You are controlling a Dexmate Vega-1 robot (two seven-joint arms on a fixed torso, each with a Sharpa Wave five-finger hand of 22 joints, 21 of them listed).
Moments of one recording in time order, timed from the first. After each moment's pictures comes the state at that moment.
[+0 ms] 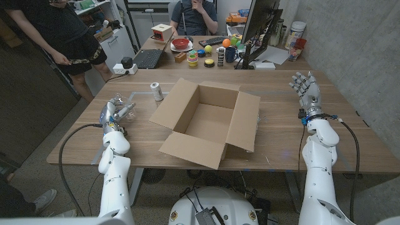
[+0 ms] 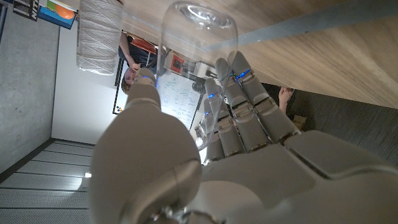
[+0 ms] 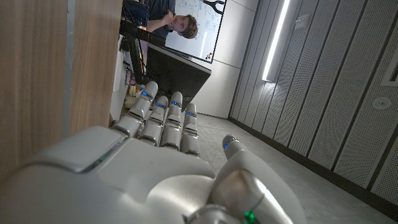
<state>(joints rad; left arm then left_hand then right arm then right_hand) 0.96 -0.10 -0.51 -1.38 0.95 -0.18 0.27 0.94 -0.03 0.19 -0.11 0.30 0.47 0.05 0.41 0.19 0.78 -0.09 0.28 0.19 0.97 -0.10 0.23 0.18 0.75 -0.08 0.57 0.18 -0.90 0.11 0.53 -1.41 0.09 0.27 0.45 0.07 0.09 0.39 0.14 0.18 0.36 0.06 0.19 0.19 0.42 0.11 0.22 0.19 0.30 0.04 0.18 0.18 0.19 0.01 0.60 0.18</state>
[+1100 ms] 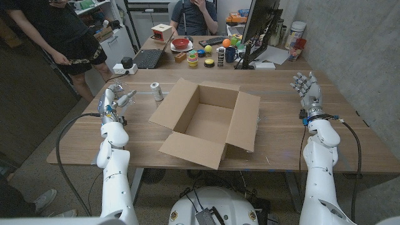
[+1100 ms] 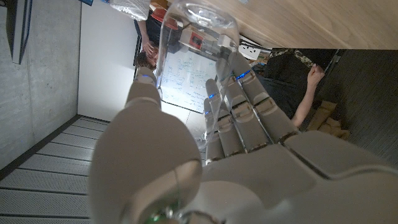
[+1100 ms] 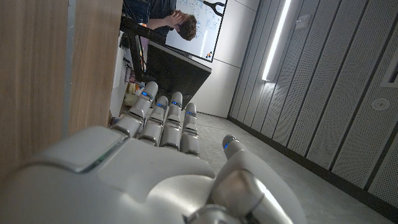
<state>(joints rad) 0.97 -0.15 -0.50 -1.55 0.92 -0.22 0.20 0.95 -0.05 0.20 -0.12 0.29 0.48 0.06 0.39 0.19 0.79 -0.09 0.22 0.20 0.97 -0.10 0.21 0.19 0.74 -0.07 0.55 0.18 -0.90 0.11 0.54 -1.42 0.08 0.28 0.45 0.07 0.09 0.38 0.13 0.19 0.36 0.06 0.19 0.19 0.42 0.11 0.22 0.19 0.30 0.04 0.18 0.18 0.19 0.01 0.59 0.18</state>
